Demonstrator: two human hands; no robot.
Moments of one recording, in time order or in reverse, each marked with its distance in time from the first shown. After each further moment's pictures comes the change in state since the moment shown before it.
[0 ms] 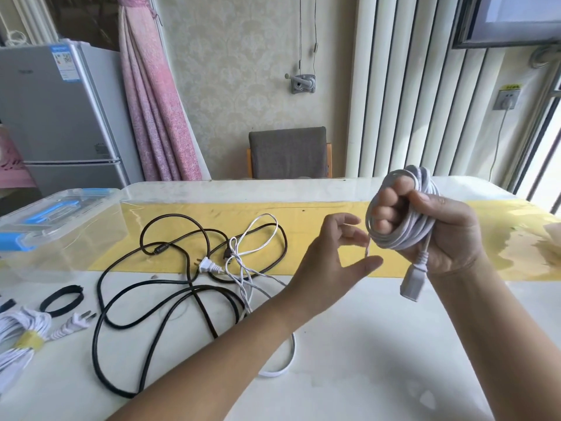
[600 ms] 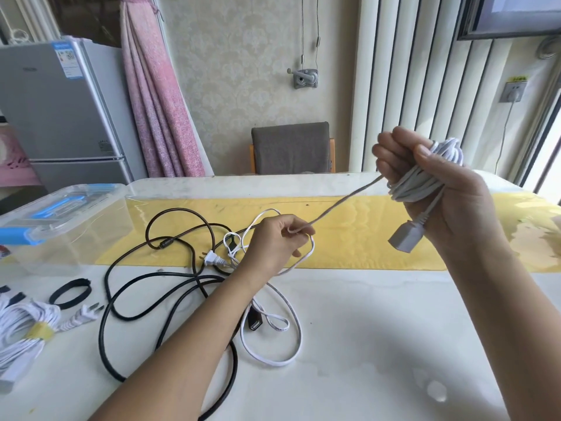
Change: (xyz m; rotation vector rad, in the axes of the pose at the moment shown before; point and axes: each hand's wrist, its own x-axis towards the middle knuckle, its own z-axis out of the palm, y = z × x) left_hand 0.005 -0.025 -0.062 0.075 0.151 -0.295; right_hand 0.018 -0.003 0.000 -0.305 0.111 -0.307
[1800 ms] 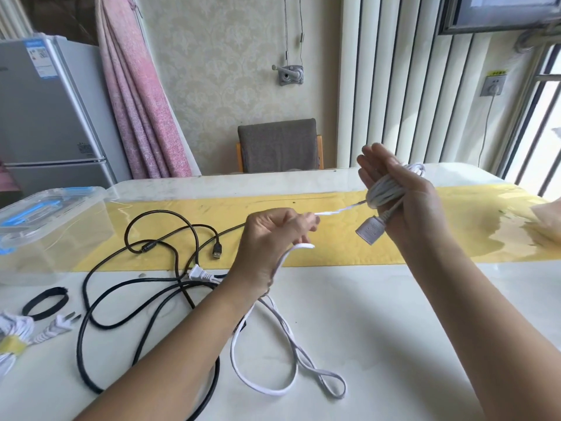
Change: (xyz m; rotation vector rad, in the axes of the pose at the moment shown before) left_hand -0.023 0.031 0.016 -0.538 -0.040 0.148; right_hand 0.000 0.034 -0.025 0.103 0.450 0.095
